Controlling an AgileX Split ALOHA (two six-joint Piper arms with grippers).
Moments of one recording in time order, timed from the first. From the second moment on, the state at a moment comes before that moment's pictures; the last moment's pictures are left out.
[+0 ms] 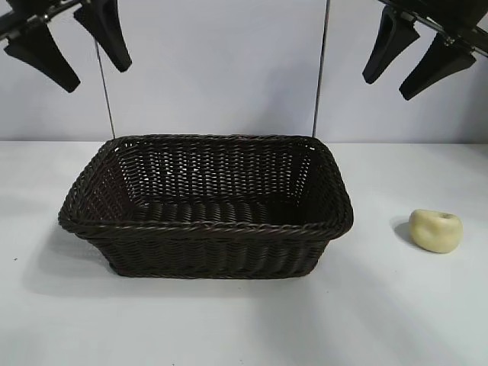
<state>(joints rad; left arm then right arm) -0.20 1.87 -1.75 -0.41 1.23 0.08 0.05 1.82 -1.60 0.41 1.10 -0.15</state>
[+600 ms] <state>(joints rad) -0.20 1.87 -1.75 -0.52 1.17 0.06 0.05 1.82 -1.60 0.41 1.10 -0.15</state>
